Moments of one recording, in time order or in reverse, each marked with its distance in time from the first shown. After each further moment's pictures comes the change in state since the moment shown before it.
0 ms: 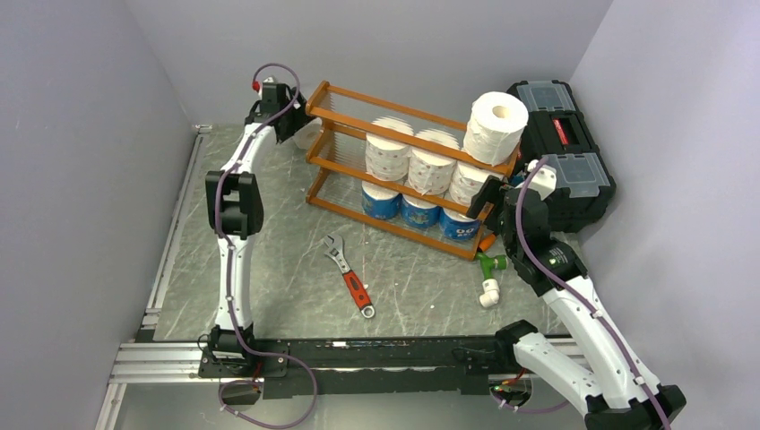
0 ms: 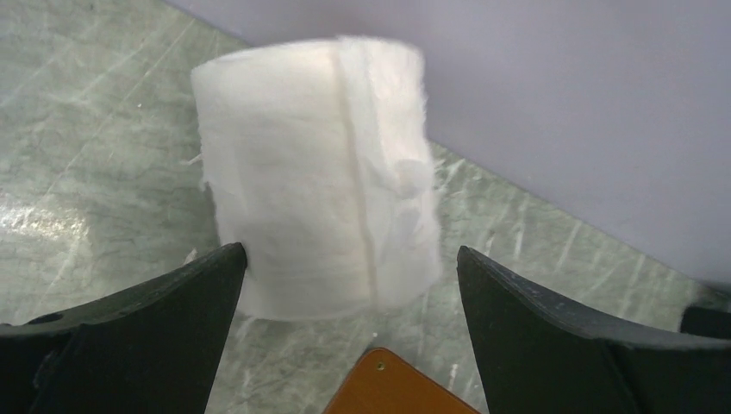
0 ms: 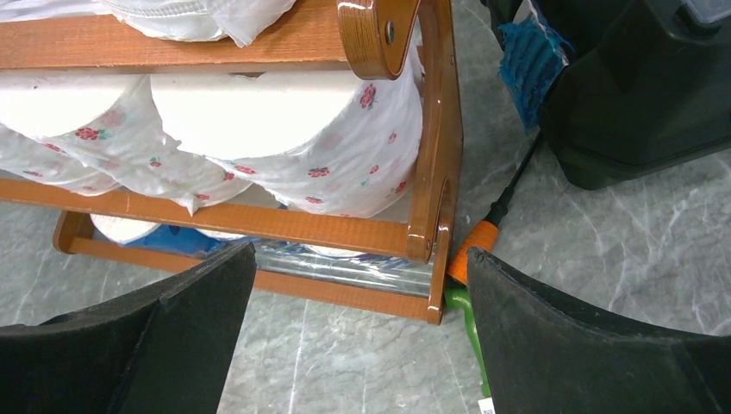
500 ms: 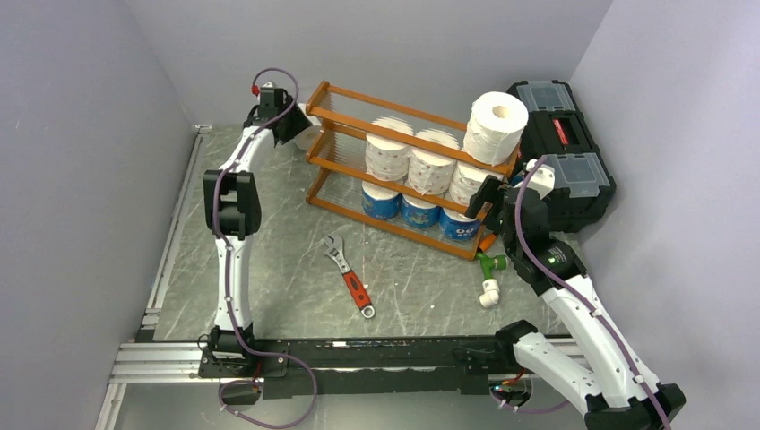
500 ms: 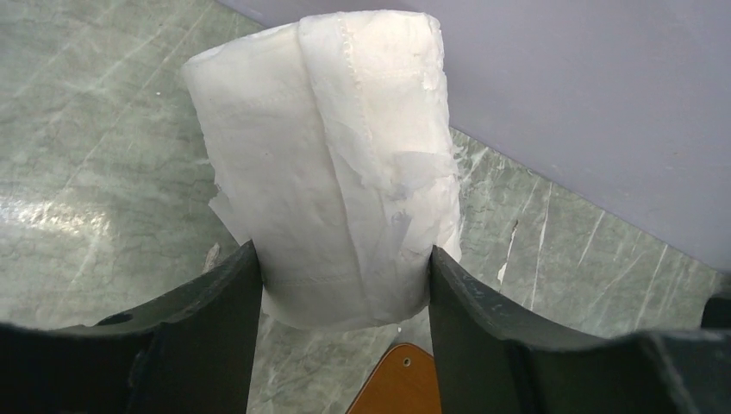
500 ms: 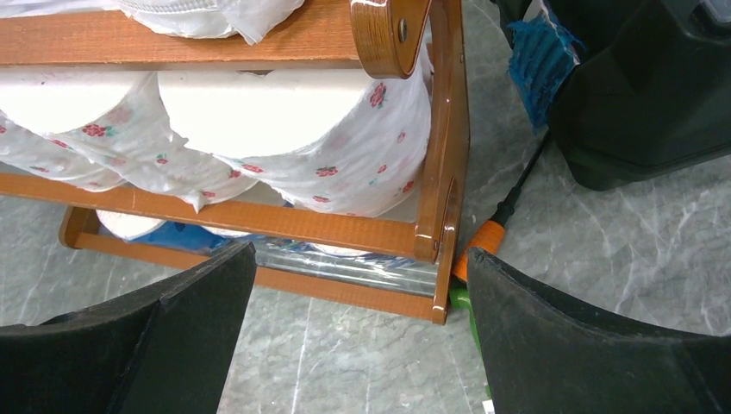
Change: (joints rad) left arm 0.010 0.014 -0.054 0.018 0.005 0.042; right arm 0.000 0.009 0.000 0.007 -0.015 0.000
